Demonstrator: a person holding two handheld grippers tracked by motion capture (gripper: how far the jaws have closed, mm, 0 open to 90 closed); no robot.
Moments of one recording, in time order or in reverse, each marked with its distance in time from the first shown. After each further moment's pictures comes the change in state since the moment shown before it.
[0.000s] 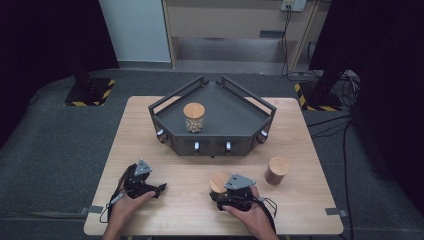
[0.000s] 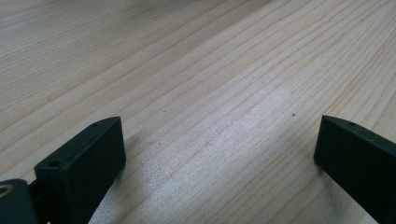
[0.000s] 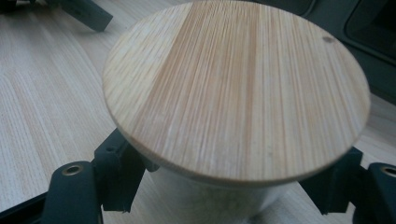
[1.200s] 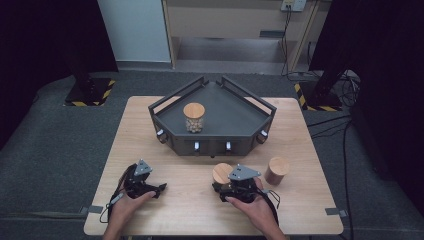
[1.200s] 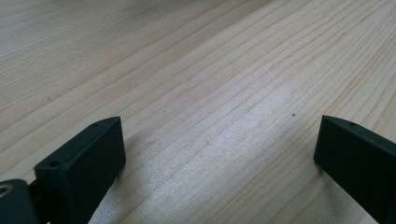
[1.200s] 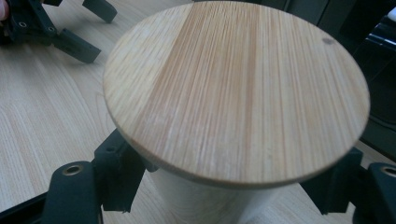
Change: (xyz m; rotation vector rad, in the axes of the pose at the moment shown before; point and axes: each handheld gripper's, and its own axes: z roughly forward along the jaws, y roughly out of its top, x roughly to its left) left arm 0.000 0.000 0.000 -0.001 0.001 0.000; right arm -0.012 0.020 -0.012 -0.028 -0.022 0.010
